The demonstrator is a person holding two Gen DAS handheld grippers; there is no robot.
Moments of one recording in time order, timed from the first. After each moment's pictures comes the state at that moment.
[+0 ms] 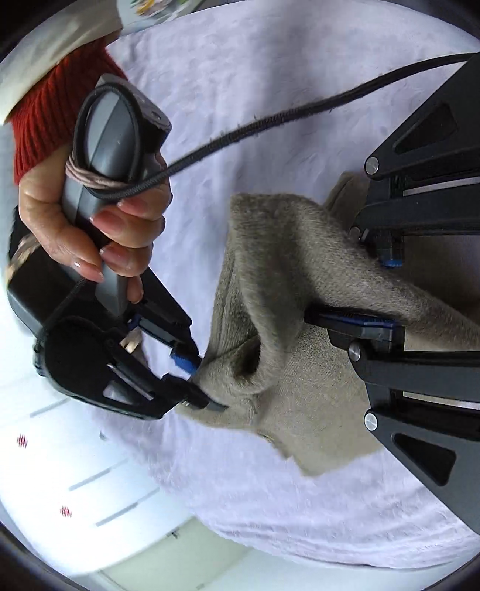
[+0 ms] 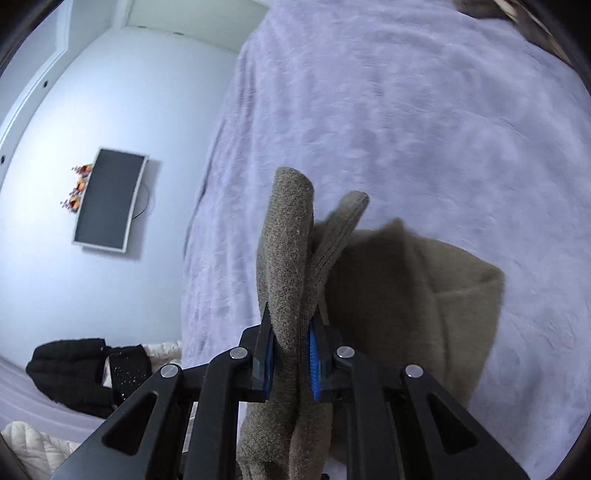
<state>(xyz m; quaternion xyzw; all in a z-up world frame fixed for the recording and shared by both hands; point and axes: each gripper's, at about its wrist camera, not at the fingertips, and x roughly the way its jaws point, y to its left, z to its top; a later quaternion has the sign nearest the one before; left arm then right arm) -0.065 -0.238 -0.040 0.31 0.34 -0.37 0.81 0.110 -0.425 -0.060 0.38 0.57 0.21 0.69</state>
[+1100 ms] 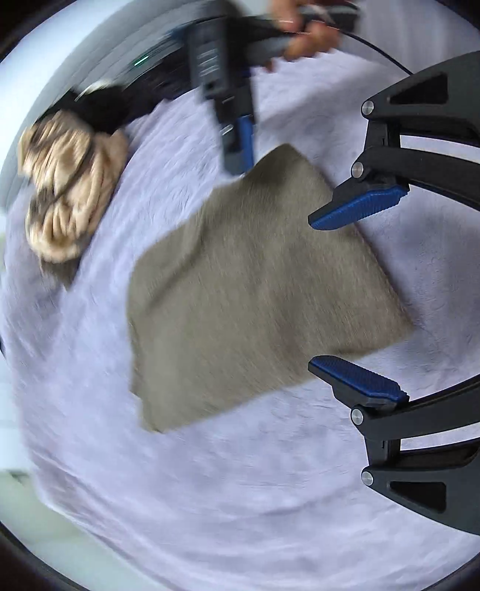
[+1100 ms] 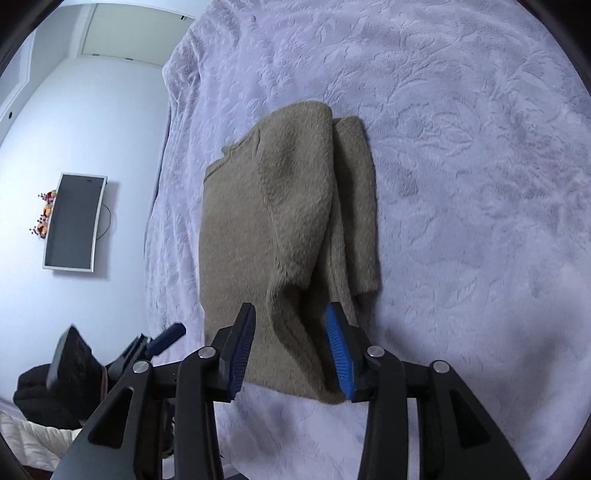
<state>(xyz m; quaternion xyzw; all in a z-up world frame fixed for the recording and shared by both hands) -0.011 -0.121 -0.026 0.06 0.56 -0.27 0.78 -0.030 -0.430 -0.059 0.38 0.59 0.14 0.70</state>
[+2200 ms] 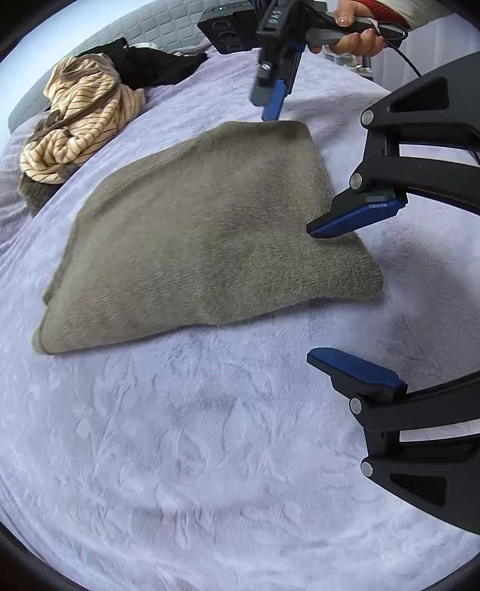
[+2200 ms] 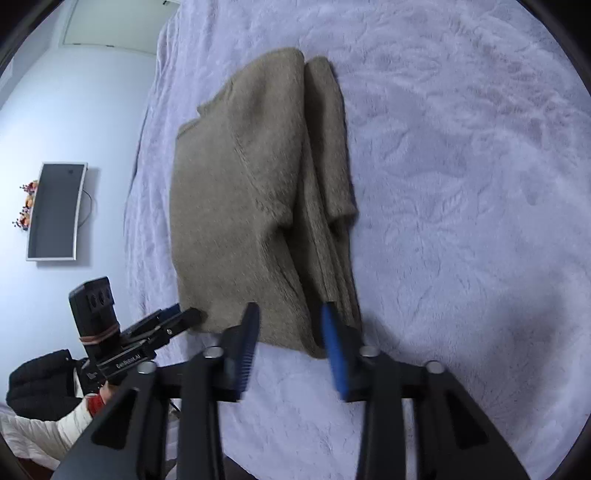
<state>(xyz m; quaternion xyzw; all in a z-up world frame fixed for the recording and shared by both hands) -0.002 -0.069 -0.071 -0.03 0.64 -0.23 0.73 -0.061 -0.431 -0.069 0.39 0.59 0.11 0.69</state>
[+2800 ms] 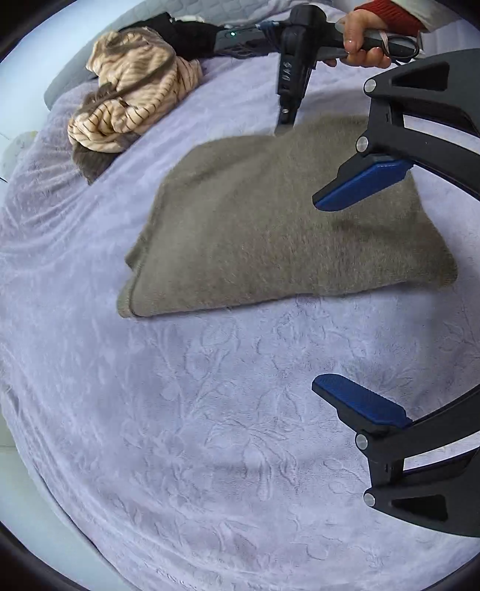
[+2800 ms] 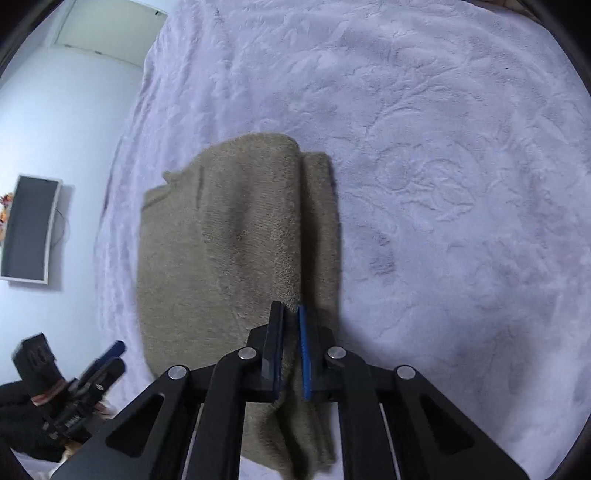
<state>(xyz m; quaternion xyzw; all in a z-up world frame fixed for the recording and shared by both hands) 0.043 -0.091 -0.048 -0.02 0.59 -0.15 0.80 0.025 -0.448 -0.102 0.28 0.64 0.03 0.72</state>
